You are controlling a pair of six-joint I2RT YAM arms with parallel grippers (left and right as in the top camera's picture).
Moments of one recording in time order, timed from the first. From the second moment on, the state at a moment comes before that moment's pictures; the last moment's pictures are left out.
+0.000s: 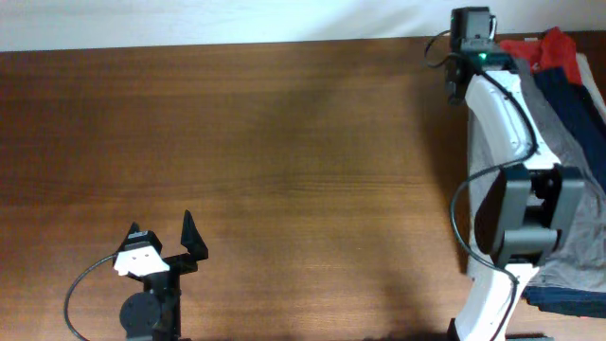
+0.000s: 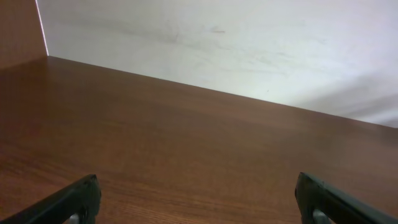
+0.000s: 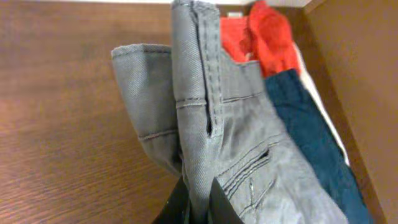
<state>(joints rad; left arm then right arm) 0.07 0.01 0.01 -0.08 -0.06 -0.18 -0.03 2.11 1.87 -0.67 0.54 -0.01</state>
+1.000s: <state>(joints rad) 0.07 0.01 0.01 -0.08 -0.06 -0.18 0.81 1.98 1.88 -0.65 0.00 0.23</state>
